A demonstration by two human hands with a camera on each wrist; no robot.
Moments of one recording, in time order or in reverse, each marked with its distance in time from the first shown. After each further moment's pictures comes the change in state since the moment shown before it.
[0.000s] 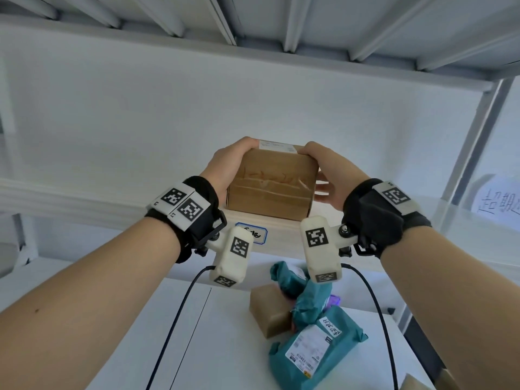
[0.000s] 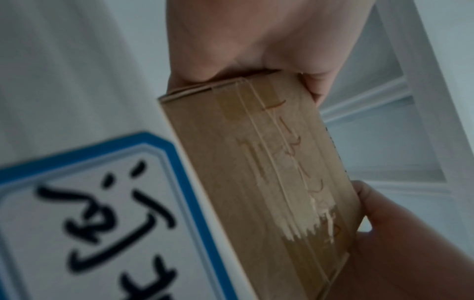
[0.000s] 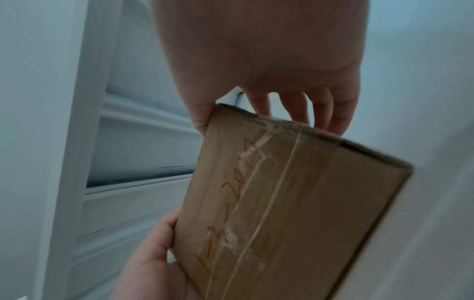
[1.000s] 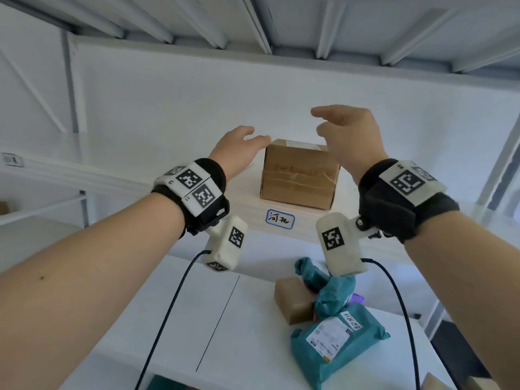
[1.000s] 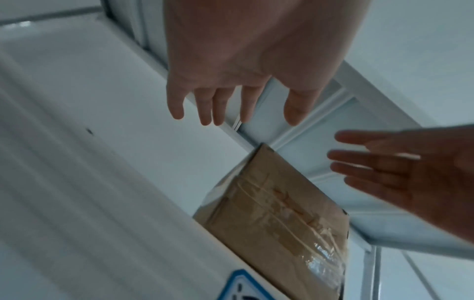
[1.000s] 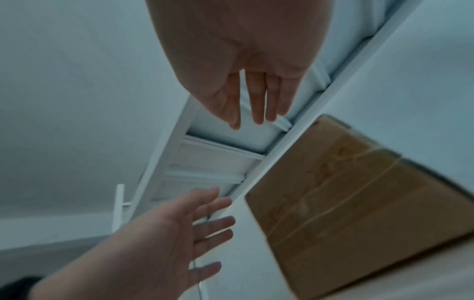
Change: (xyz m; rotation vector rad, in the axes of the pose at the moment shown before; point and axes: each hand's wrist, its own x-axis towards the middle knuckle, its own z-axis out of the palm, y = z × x) left_hand -0.049 0.031 -0.031 0.482 0.218 0.122; right_hand -0.042 -0.033 0.022 -0.295 0.224 -0.631
